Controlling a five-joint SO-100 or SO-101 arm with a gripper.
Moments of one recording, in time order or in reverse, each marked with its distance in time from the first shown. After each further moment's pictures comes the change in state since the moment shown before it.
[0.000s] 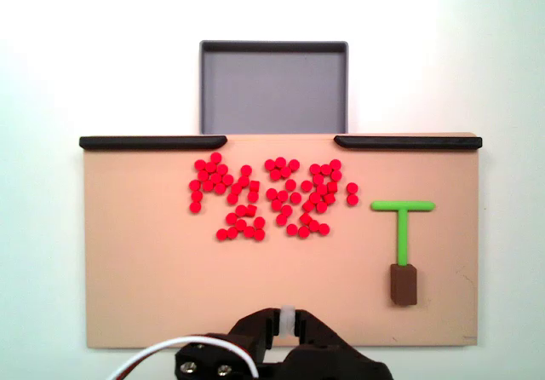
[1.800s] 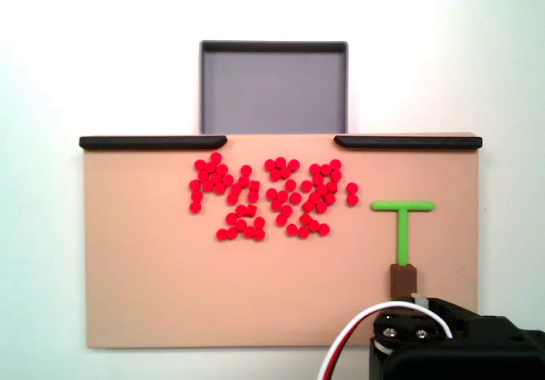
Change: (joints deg) arm 18.5 -8.9 0.0 -6.6 -20.5
